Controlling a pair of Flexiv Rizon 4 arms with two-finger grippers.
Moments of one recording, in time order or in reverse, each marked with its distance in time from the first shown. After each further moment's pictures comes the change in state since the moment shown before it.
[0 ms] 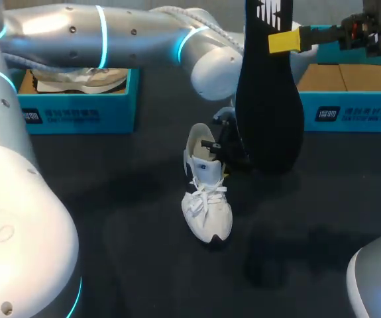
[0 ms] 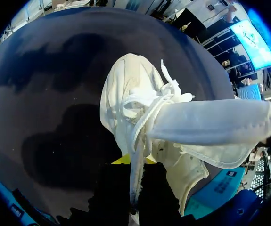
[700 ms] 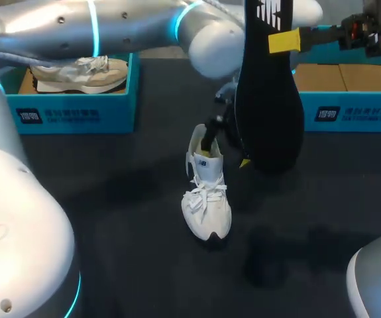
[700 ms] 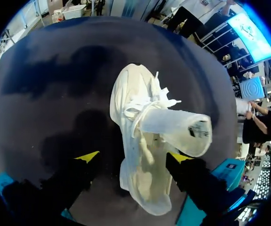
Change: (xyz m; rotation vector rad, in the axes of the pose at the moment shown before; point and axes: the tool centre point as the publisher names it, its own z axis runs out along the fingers) left arm 0.008 0.004 -0.062 -0.019 -0.087 0.017; right arm 0.000 0.000 0.000 0.000 0.000 0.000
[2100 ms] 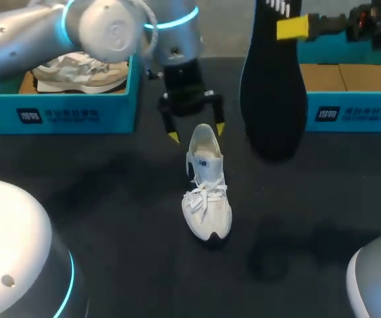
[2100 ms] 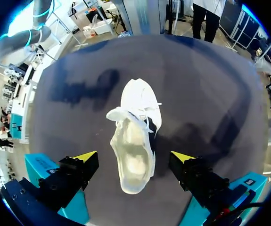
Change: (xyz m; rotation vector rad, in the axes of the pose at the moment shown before) left arm 0.071 0.008 -0.051 0.089 -0.469 -0.012; right arm -0.012 0.021 -0.014 -0.078 0.006 0.087
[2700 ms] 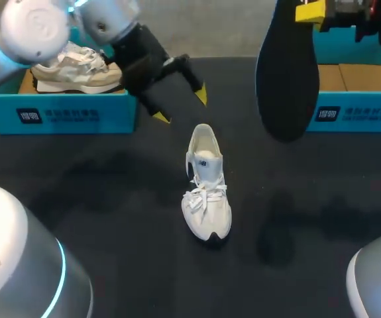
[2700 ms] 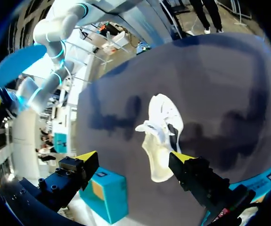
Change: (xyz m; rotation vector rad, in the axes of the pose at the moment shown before) left arm 0.003 -0.023 -0.084 0.044 -0.425 0.169; right arm -0.061 0.024 -0.022 -0.045 0.035 0.252
